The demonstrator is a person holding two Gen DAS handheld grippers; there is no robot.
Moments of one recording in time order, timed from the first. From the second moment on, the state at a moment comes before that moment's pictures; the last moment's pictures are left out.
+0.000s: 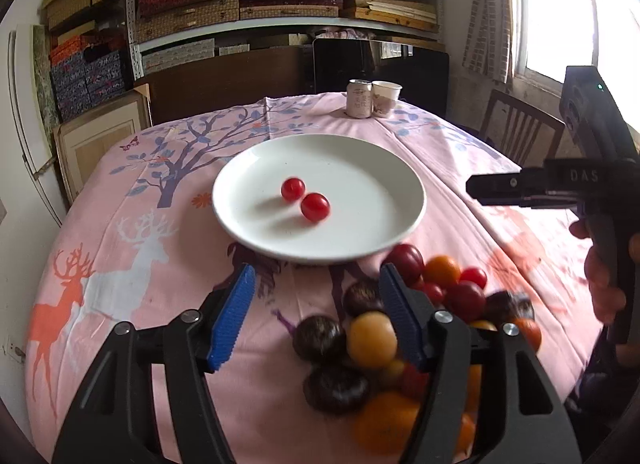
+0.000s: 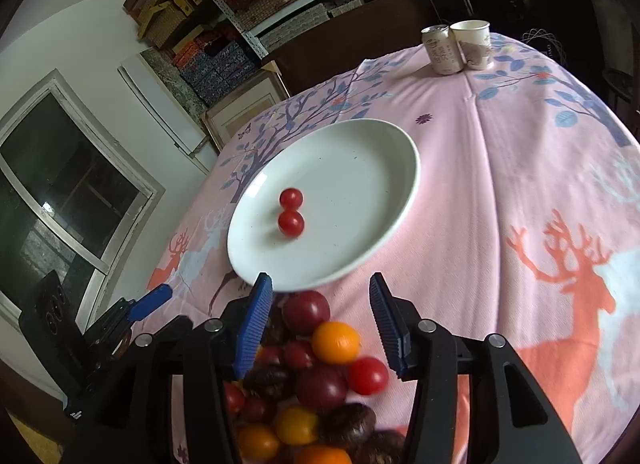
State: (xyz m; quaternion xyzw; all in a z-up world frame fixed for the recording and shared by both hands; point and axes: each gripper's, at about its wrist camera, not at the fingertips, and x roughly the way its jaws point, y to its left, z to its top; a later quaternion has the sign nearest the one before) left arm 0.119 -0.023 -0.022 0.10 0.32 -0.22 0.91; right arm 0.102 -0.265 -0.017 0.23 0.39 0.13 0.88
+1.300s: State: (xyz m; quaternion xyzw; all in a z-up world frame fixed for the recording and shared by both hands) left arm 0.065 0.002 -0.087 -0.03 0.40 -0.25 0.88; right arm -0.020 -0.260 -0.052 0.21 0.41 0.12 0.88
